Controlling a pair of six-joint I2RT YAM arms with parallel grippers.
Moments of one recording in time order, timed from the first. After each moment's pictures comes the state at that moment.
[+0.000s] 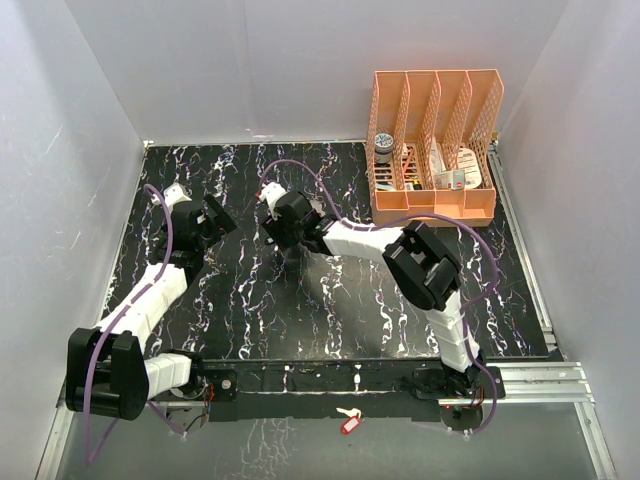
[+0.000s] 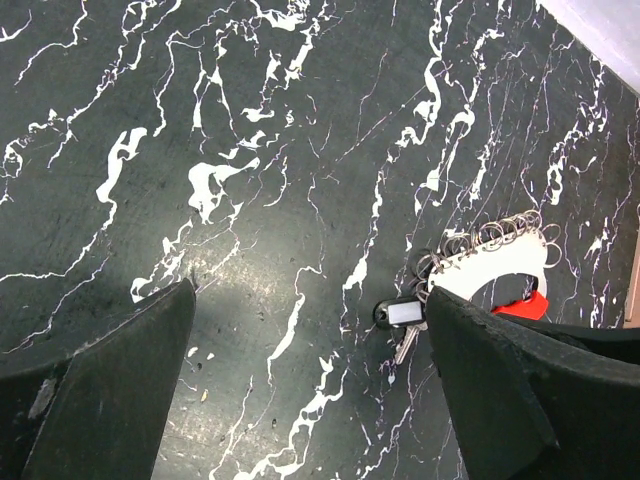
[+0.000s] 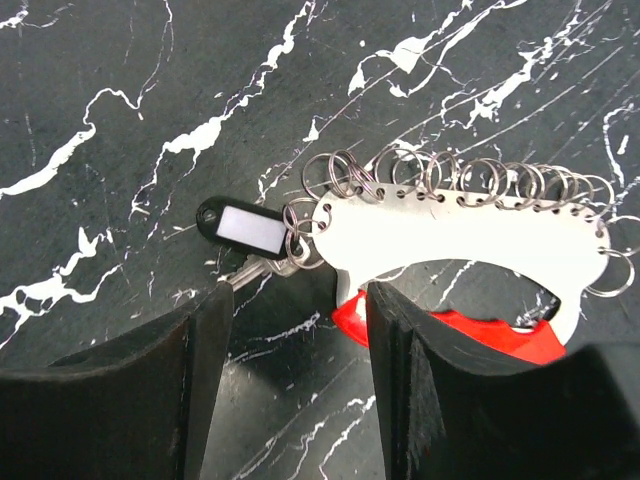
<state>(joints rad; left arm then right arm) -0.15 1.18 0.69 -0.07 -0.24 -0.63 0.83 2.11 1.51 -0.03 0.10 -0.06</state>
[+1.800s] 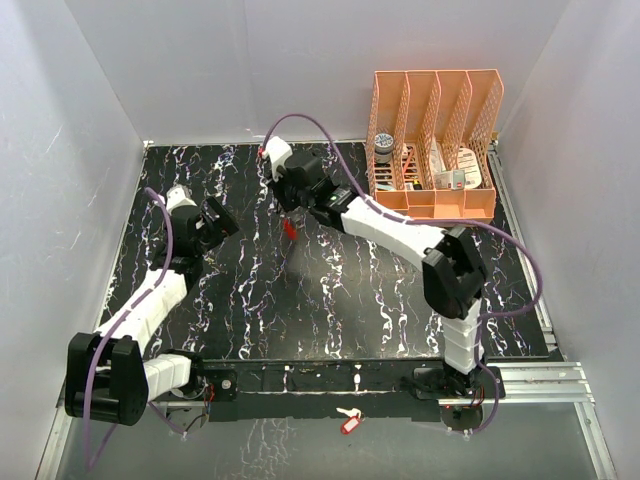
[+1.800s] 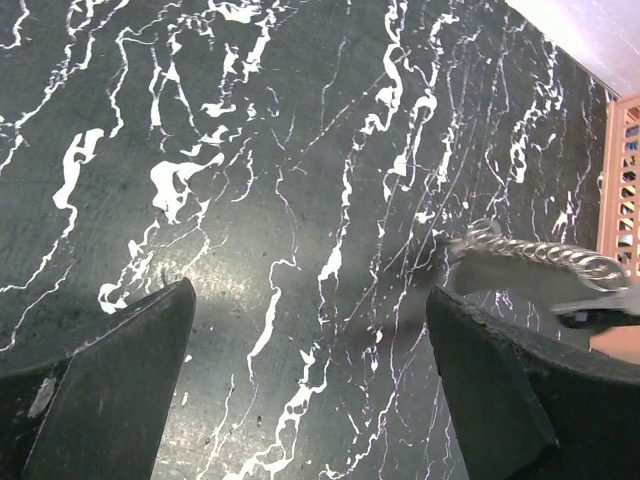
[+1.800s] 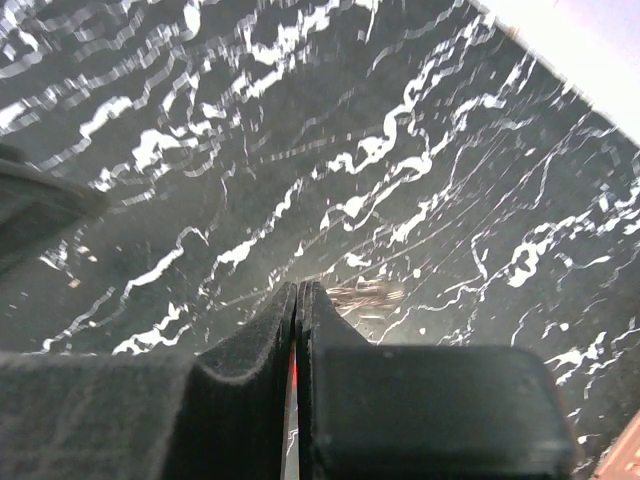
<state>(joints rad) -0.15 1.15 0.64 0.00 -0.17 -0.61 0.80 1.99 1.69 -0.16 0.03 -0.06</state>
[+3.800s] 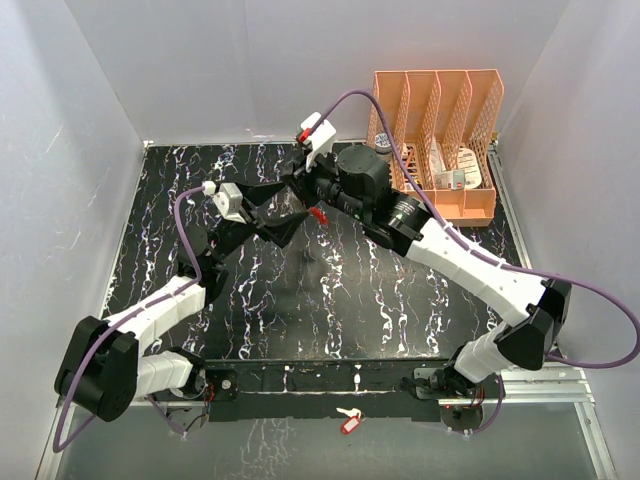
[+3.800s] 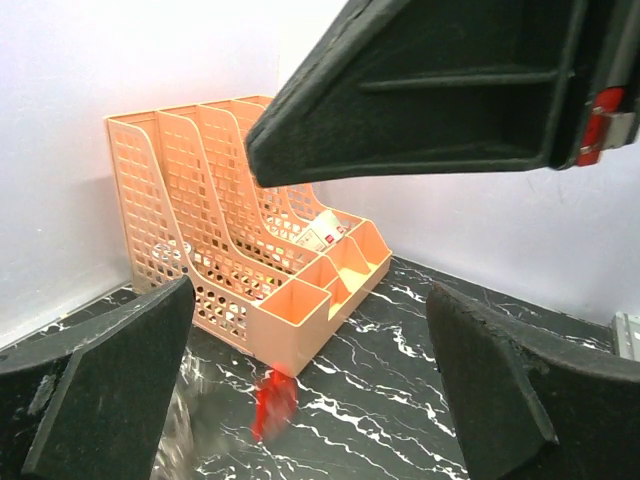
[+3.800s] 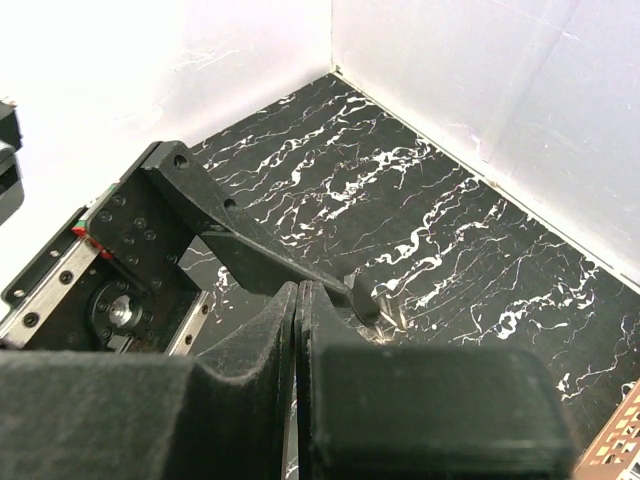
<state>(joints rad) -0.44 1.19 0.56 1.07 0.50 -0.30 0.88 1.49 1.55 -0.17 0.02 0.01</state>
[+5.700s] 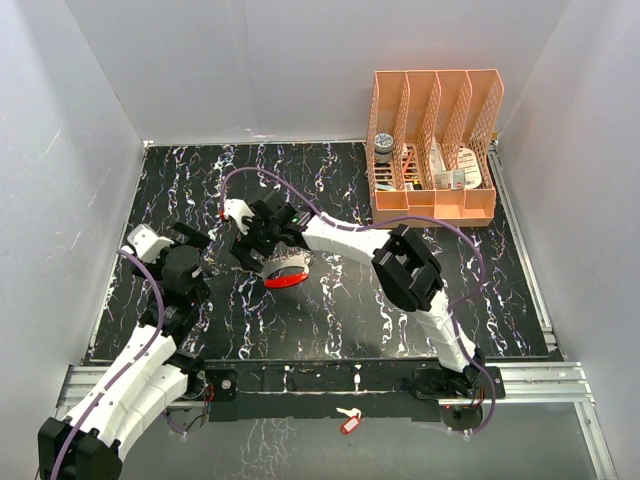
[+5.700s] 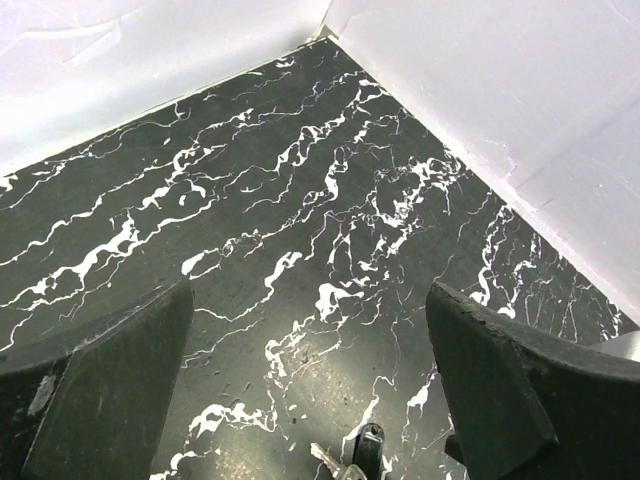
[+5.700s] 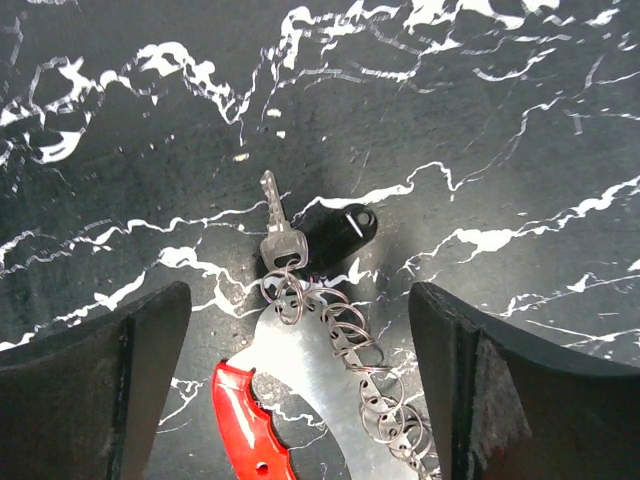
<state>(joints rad) -0.37 0.68 0.43 0.01 -0.96 -0.60 0.90 2.22 1.82 -0.32 -0.34 -0.24</state>
